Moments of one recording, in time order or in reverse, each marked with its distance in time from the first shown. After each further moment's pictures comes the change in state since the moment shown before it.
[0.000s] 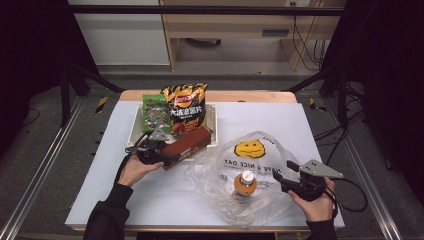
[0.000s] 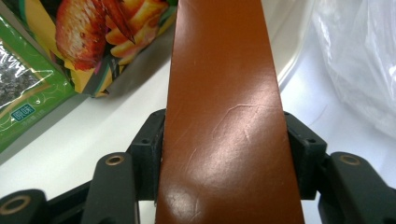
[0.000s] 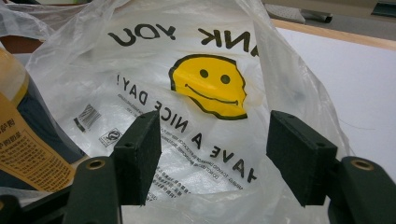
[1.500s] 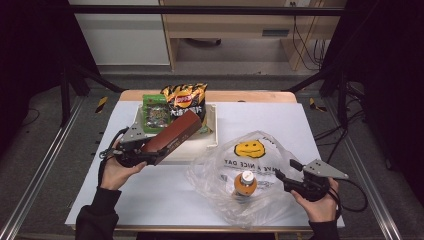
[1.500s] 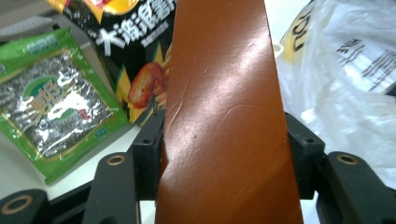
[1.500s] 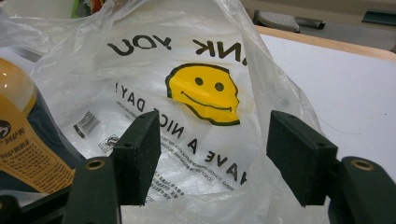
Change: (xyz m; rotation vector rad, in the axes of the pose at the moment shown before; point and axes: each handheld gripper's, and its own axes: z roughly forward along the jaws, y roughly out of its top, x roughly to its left) left arm -0.012 0.000 -0.074 -0.179 0.077 0.003; right arm -0.001 0.004 -0.009 -0.024 -0.017 0.001
